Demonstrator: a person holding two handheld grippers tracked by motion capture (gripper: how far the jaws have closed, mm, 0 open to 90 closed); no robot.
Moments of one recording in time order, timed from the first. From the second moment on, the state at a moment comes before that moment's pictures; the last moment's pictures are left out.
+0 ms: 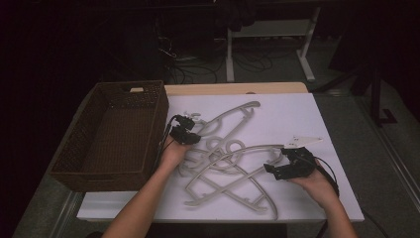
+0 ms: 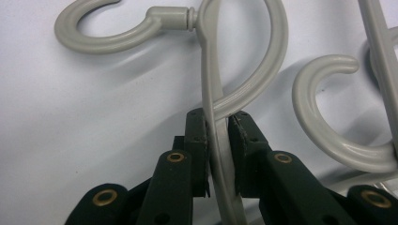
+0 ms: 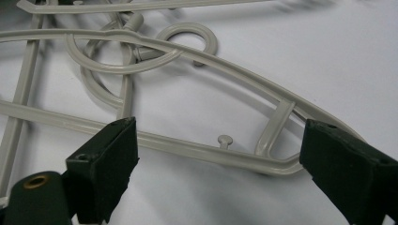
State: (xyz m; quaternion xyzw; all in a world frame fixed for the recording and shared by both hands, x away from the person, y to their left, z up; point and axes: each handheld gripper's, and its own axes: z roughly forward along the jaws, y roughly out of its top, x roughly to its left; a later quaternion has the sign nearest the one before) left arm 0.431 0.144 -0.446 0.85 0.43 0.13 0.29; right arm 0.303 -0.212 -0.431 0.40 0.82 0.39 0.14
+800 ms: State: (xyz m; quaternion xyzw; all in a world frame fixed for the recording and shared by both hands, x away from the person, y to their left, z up) left arm 0.426 0.143 -0.394 0.84 0.42 0.12 0.33; right arm 0.303 -0.213 -0.430 0.39 0.82 0.39 0.14
